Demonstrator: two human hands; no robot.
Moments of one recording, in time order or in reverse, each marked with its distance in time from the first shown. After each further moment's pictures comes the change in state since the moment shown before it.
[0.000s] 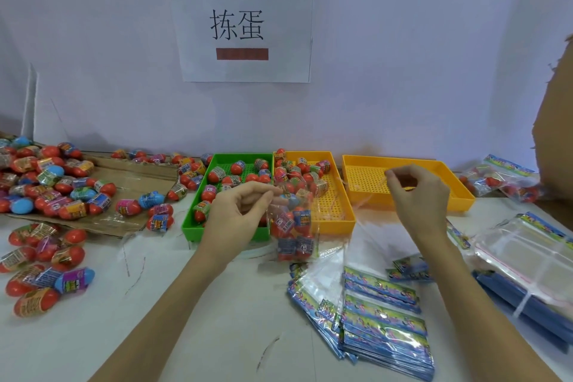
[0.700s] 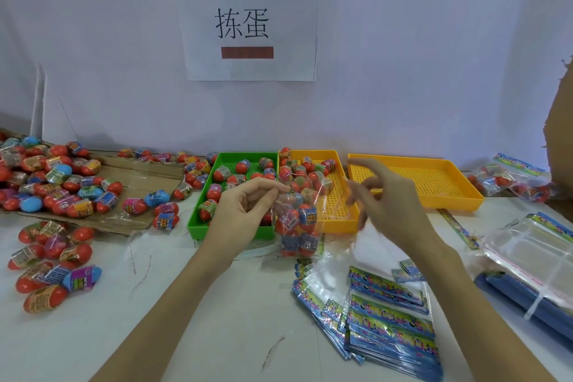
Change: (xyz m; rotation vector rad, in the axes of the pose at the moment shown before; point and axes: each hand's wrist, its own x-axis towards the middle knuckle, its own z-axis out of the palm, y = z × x) left_hand 0.002 0.002 -0.003 -0.047 -0.023 -0.014; right_hand -0.024 -0.055 -0.003 0.186 -0.430 -0.125
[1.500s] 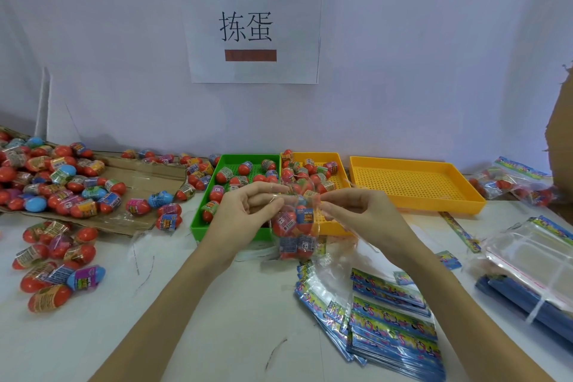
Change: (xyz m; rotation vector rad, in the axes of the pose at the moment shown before) left_hand 0.000 -0.002 -0.007 -0.170 -0.110 -0.136; right_hand -0.004 -0.002 0.026 0.435 -0.232 0.225
